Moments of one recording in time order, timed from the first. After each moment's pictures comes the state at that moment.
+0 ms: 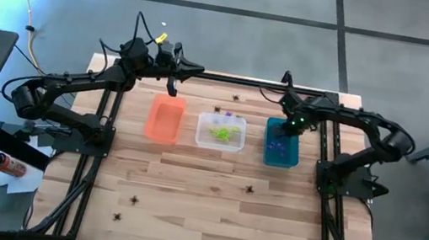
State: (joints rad) left arm 0.66 1.25 0.79 0.63 0.55 -0.24; right arm -0.71 1.47 0.75 -0.73 -0.08 0.49
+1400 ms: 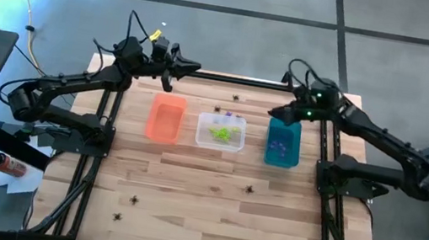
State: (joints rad) left arm 0.67 1.20 0.79 0.63 0.55 -0.44; right arm -0.69 0.97 0.75 -0.34 -0.49 0.48
